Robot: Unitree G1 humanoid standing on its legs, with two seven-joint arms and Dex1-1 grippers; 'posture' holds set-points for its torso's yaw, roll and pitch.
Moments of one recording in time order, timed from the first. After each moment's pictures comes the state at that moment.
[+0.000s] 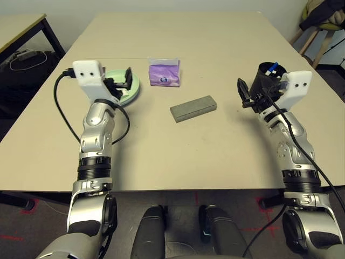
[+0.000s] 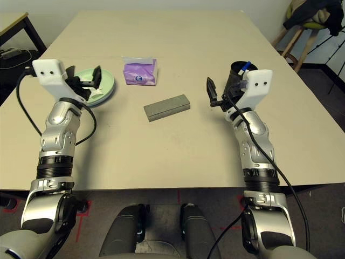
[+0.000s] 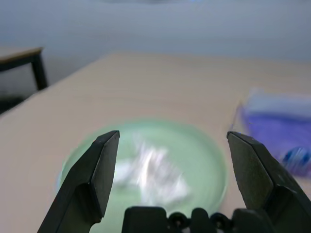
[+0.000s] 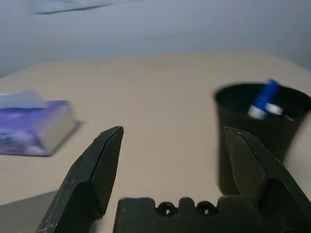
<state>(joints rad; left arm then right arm) -0.50 0.25 0.26 0.25 -0.13 0.11 -0.04 -0.46 -0.18 -0.23 0.20 0.23 0.06 0.15</state>
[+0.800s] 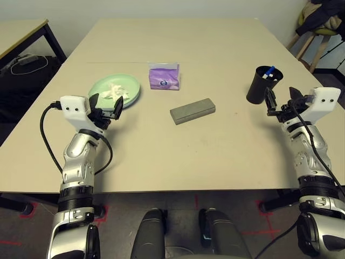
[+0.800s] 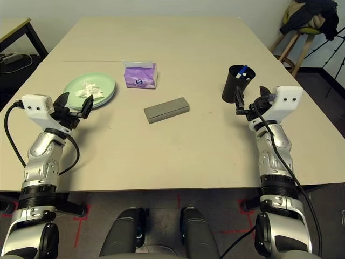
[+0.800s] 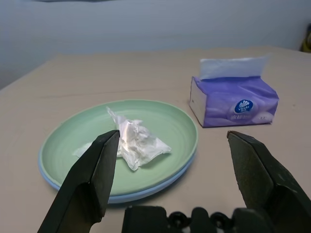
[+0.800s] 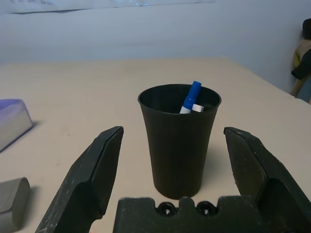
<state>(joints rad) -0.37 0.40 0.30 0.29 -0.27 -0.06 -0.43 -0.48 -0.34 -0.32 0.41 0.30 -0.08 0.31</state>
